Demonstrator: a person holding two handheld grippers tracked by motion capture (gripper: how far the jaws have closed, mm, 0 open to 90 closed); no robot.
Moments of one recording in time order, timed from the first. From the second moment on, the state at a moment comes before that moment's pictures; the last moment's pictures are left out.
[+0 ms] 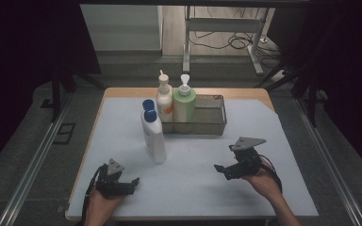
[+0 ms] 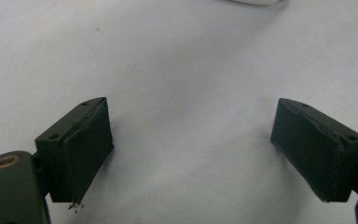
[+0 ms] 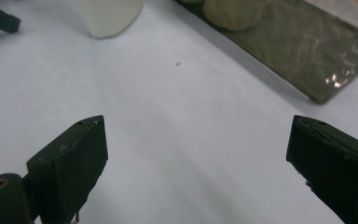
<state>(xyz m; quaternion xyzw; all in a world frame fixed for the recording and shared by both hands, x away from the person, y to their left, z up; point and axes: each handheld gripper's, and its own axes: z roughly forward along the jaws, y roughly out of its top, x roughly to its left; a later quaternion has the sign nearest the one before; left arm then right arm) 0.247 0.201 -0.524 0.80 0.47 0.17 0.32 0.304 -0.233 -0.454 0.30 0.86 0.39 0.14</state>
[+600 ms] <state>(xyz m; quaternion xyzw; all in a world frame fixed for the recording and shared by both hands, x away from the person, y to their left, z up) 0.248 0.202 -0.523 0.80 0.47 0.17 0.32 0.287 -0.249 -0.507 0.33 0.86 0.36 0.13</state>
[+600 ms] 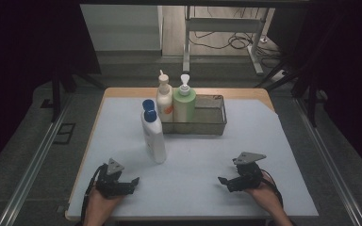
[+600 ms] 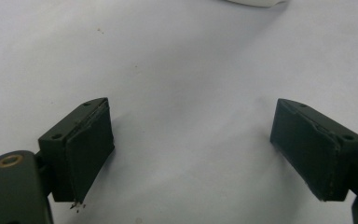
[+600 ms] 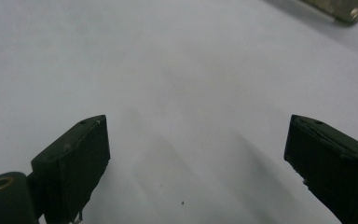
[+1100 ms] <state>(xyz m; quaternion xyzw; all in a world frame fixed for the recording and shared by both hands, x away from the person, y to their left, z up) 0.248 0.203 -0.520 0.80 0.47 0.17 0.32 0.288 -0.254 -0.522 0.33 0.86 0.36 0.13</state>
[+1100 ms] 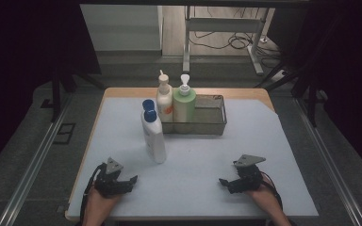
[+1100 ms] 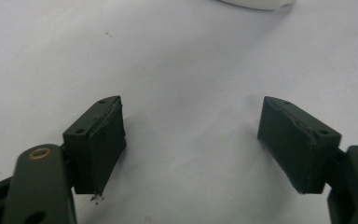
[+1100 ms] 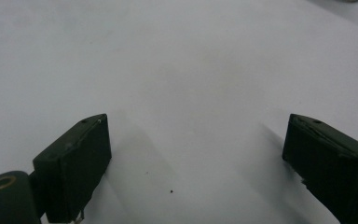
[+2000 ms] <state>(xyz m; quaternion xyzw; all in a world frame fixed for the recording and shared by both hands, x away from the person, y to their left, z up) 0.273 0.202 -0.500 0.80 0.45 0.18 0.34 0.288 -0.254 -0.522 0.33 0.86 0.36 0.14</state>
